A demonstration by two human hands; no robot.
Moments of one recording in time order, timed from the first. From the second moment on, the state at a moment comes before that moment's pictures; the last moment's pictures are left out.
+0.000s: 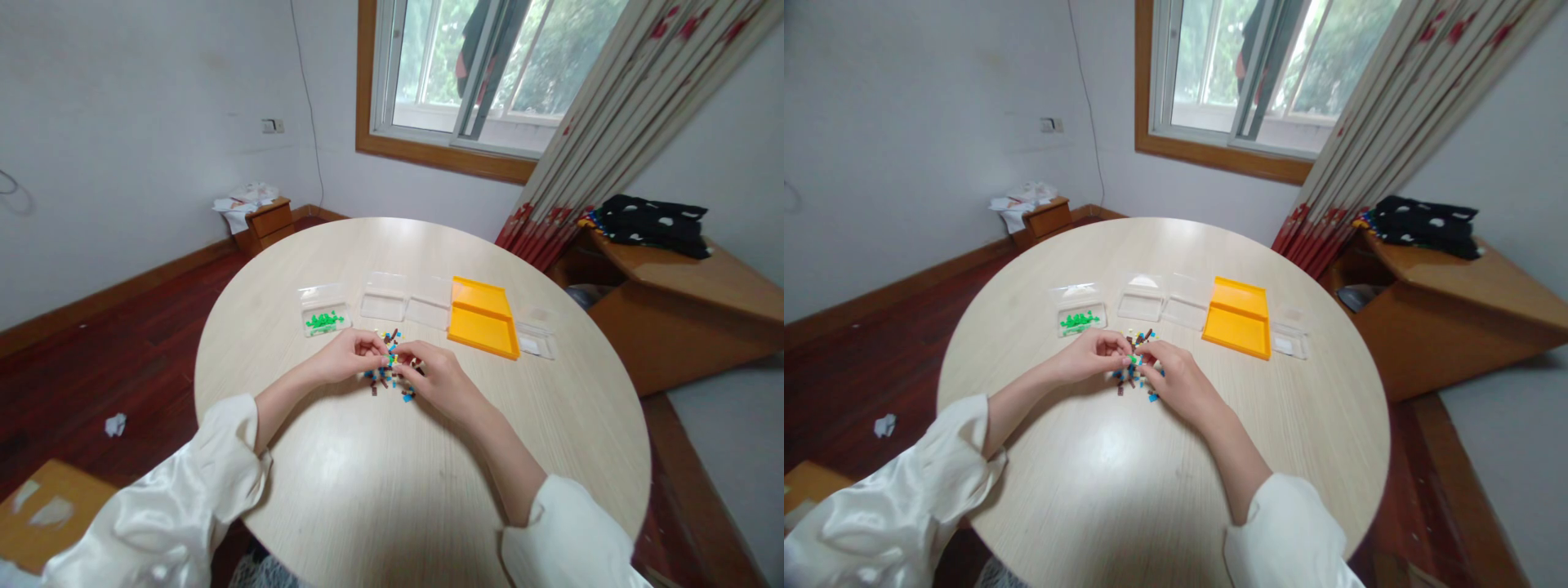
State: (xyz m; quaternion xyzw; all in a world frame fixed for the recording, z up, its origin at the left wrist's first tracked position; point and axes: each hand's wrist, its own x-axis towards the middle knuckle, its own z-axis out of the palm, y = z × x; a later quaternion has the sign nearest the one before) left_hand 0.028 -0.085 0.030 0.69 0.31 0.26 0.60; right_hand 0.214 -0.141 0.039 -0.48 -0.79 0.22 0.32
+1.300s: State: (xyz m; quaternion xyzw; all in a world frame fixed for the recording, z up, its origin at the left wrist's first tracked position) left_hand -0.024 -0.039 0.020 0.74 0.62 0.25 0.06; right_hand 0.246 -0.146 0.055 -0.59 -0.76 0.25 0.08
